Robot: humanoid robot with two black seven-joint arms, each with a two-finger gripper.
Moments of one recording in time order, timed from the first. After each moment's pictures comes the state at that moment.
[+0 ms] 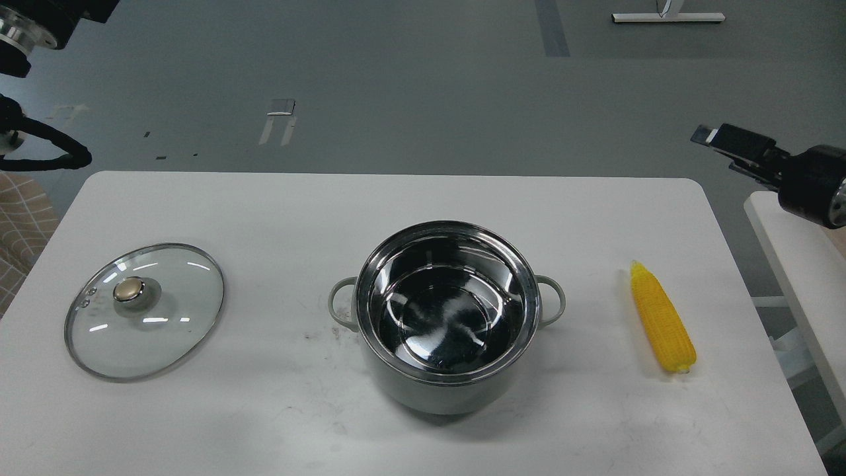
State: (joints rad) left arm -0.97 0.78 -0.78 -0.88 0.26 -0.33 -0.40; right arm 0.56 -0.83 0.97 1.32 -1.45 0.47 0.02
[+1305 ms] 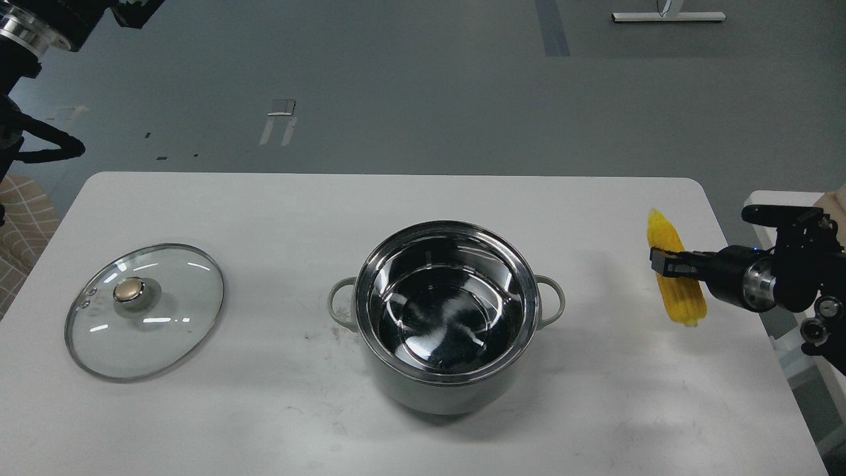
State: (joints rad) left arm -0.91 0.73 -0.89 -0.88 0.14 -0.49 -0.25; right arm 0.50 -0.67 0.89 1.28 -1.77 0.45 -0.04
